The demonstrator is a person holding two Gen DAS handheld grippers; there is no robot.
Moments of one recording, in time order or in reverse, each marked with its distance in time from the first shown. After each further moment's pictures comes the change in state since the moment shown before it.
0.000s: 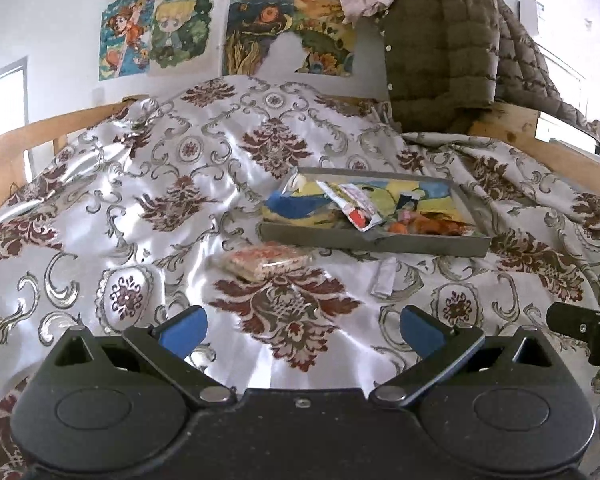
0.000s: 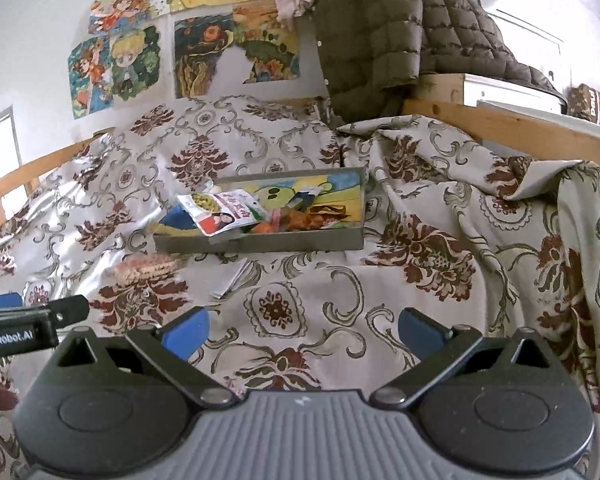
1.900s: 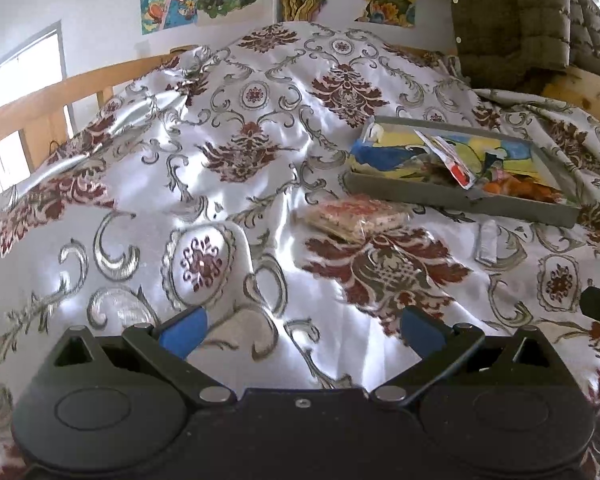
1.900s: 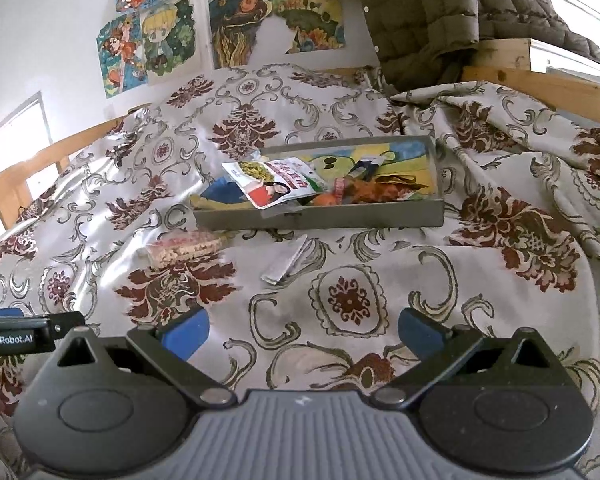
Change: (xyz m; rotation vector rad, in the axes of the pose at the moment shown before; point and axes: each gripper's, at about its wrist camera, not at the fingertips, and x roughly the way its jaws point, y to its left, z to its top) left arm 0.048 0.058 0.003 -0.020 0.157 0.155; right arm 0.065 0.033 -0.002 -0.001 0.076 0.140
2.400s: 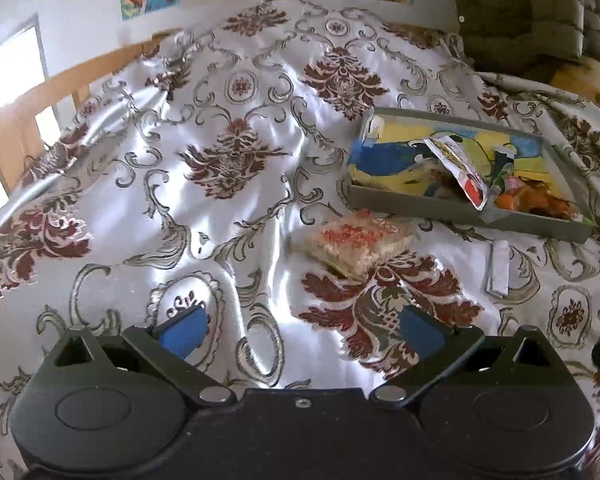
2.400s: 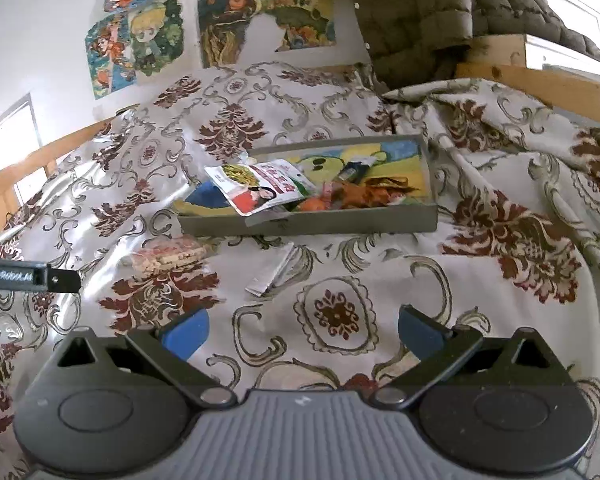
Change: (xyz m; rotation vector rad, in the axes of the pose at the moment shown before) left arm 0.037 -0.002 0.060 0.017 0.105 -0.023; right arm 0.013 -0.008 0.010 0.022 0.012 -0.024
